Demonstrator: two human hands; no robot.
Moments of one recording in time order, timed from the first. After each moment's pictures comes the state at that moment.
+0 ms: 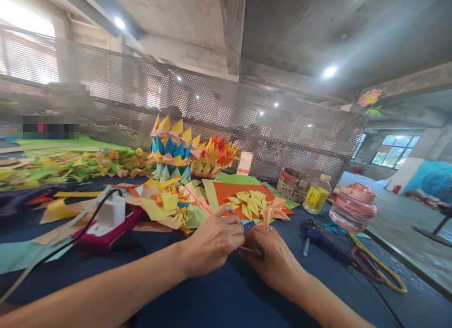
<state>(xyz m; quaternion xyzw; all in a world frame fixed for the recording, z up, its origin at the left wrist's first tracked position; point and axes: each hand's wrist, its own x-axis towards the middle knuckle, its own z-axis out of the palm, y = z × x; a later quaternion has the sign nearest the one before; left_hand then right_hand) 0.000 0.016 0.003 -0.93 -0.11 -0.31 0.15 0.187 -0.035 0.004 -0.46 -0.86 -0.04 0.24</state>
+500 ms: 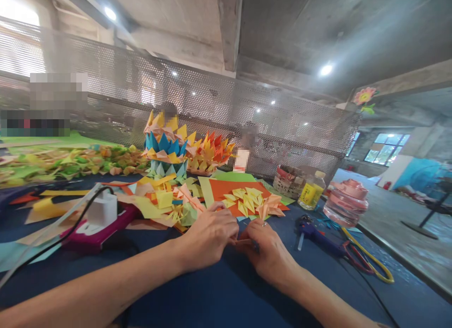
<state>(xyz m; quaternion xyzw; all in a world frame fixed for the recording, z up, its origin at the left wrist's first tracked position) 0.001 0.014 0.003 -0.93 -0.16 -0.34 0.07 0.187 -0.035 0.003 -0.44 -0.85 -0.04 0.28</state>
